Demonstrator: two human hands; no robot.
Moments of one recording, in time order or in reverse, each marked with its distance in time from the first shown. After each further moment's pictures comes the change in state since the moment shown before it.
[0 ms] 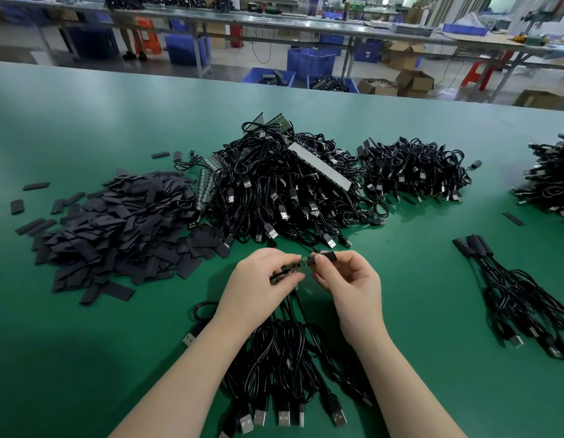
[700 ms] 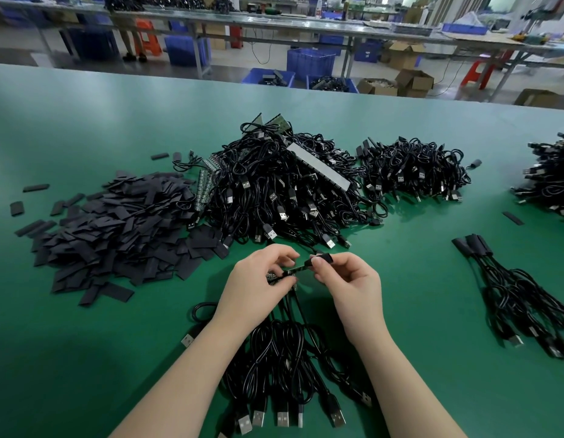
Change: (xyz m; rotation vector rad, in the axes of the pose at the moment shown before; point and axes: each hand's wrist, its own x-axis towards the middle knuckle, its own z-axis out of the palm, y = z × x) left_hand -0.001 0.001 -0.001 -0.067 -0.016 -0.056; right_hand 0.004 0.003 -0.005 -0.120 0.017 0.004
